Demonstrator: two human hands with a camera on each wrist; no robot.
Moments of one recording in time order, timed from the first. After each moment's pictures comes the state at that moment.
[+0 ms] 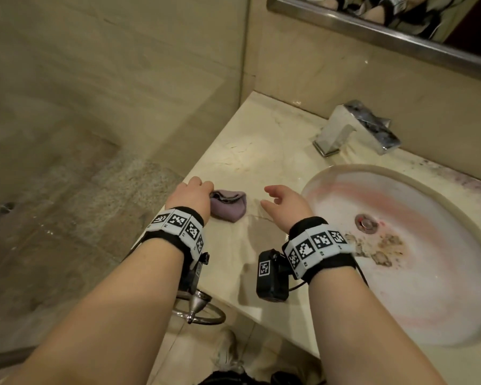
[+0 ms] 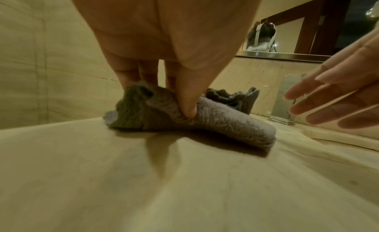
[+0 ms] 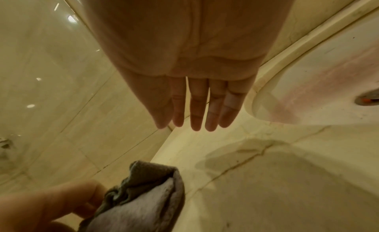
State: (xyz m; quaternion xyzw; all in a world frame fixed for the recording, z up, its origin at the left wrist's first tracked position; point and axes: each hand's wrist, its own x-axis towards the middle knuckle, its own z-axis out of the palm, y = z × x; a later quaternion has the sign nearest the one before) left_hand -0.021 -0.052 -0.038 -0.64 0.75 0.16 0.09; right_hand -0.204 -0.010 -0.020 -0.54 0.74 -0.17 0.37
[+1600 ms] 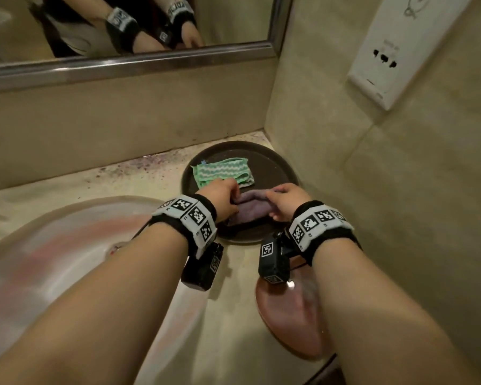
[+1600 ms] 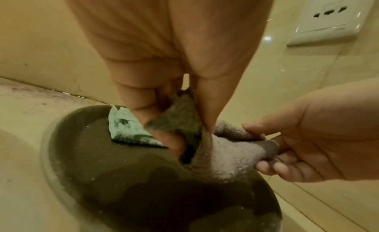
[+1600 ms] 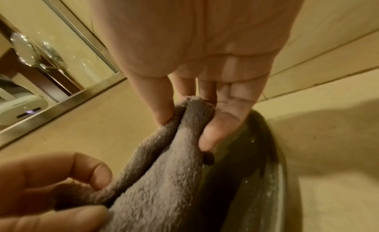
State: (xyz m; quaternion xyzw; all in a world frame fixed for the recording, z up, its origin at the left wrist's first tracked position) left_hand -0.632 0.104 0.002 -0.20 0.94 0.24 0.13; right_hand -0.723 0.235 -0.012 -0.03 0.85 -0.40 0.33
